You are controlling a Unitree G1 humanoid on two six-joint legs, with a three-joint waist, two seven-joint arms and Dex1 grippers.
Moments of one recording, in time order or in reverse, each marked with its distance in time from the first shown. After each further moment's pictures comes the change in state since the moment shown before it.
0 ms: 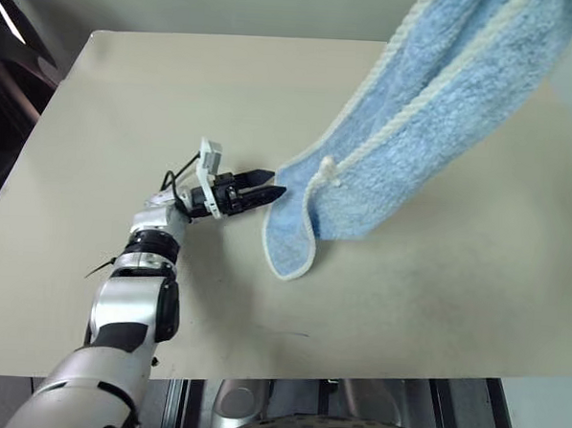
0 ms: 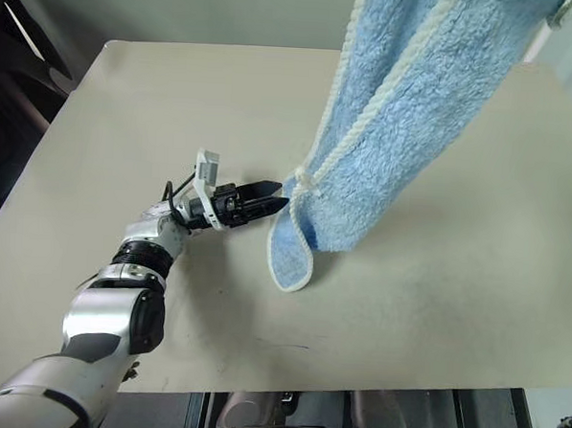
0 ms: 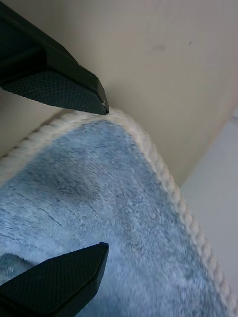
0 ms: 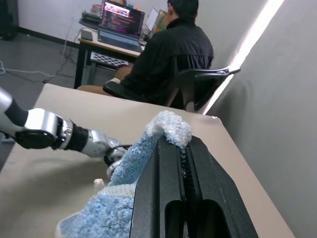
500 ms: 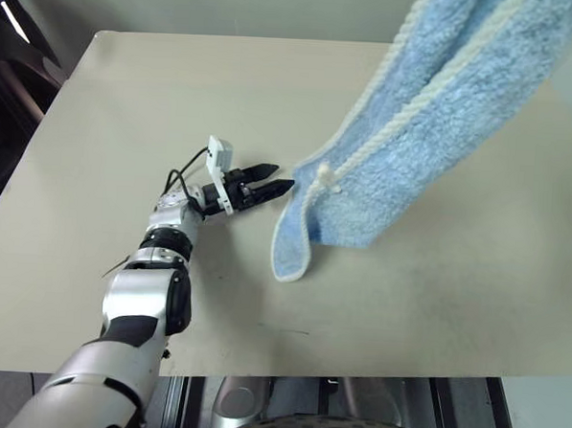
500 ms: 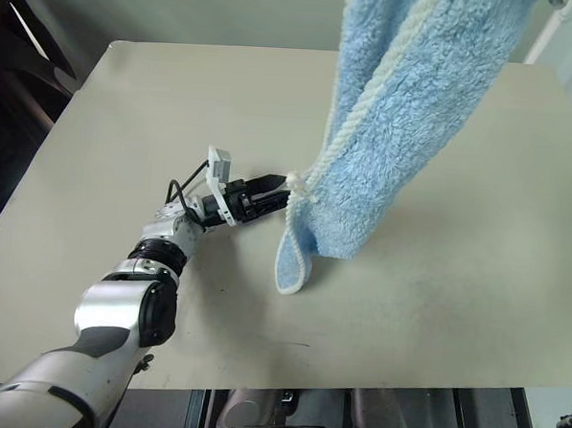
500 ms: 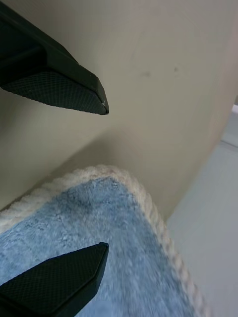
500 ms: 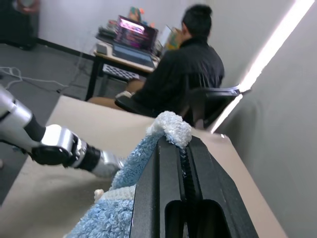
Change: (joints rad) left arm -0.051 -0.066 0.036 0.107 0.036 -0.139 0.111; right arm -0.047 0.026 -0.014 -0.015 0.069 0.031 -0.020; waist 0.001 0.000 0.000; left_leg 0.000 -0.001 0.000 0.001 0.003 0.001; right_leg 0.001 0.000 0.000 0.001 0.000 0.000
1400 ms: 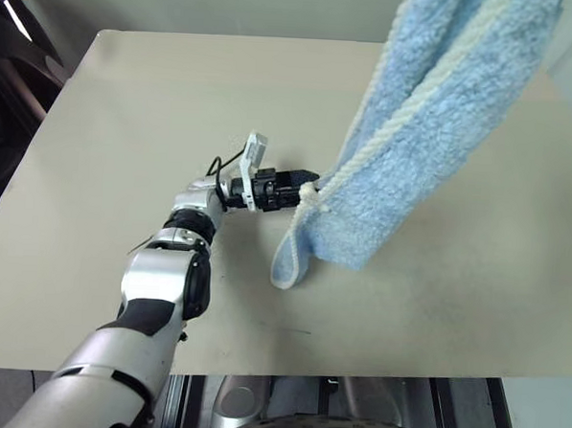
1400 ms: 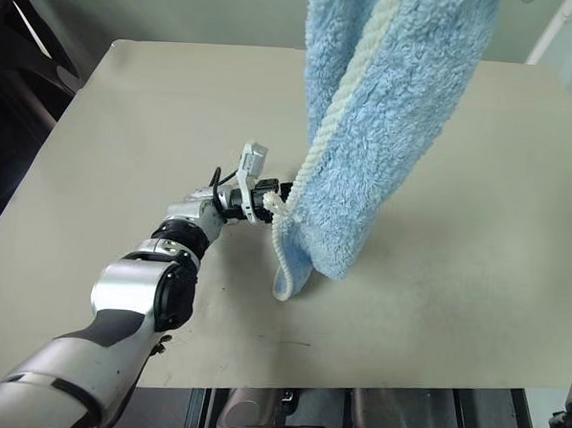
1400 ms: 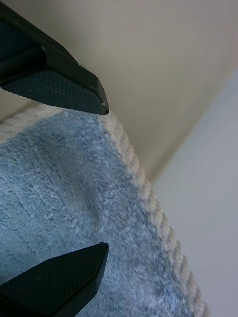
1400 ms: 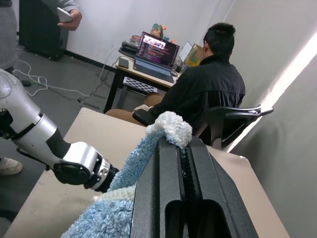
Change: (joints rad) left arm -0.151 -0.068 -0.044 0.056 0.092 0.159 -0.245; right arm -0.036 0.056 0.002 -0.016 0.039 0.019 -0.010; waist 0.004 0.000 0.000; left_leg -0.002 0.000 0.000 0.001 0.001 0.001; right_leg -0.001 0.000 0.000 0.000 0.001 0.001
